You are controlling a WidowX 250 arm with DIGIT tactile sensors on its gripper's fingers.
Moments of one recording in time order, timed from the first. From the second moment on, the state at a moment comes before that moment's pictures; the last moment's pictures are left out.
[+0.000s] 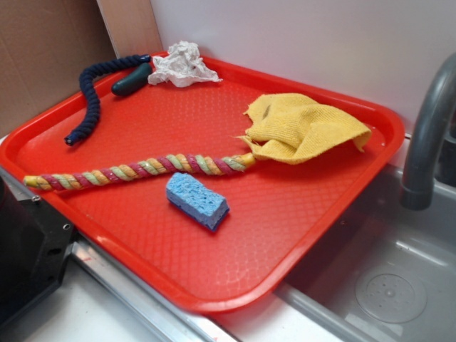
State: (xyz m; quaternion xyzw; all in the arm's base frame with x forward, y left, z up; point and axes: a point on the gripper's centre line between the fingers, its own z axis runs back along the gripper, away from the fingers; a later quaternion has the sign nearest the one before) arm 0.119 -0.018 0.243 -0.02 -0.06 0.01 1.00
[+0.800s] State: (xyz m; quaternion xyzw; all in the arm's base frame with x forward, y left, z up) arm 0.192 -0.018 0.173 0.00 -0.07 -0.23 0.97
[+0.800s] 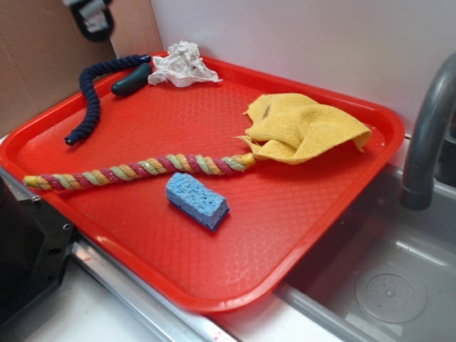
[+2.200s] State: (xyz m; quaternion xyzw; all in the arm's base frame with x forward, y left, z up) arm 0.171 -0.077 0.054 -0.01 -0.06 -0.53 0.84
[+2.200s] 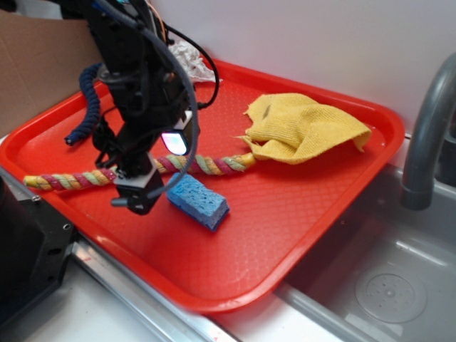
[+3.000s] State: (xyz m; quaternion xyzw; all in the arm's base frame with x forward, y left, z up) arm 0.185 -0.104 0.022 -0.03 -0.04 -0.59 0.81
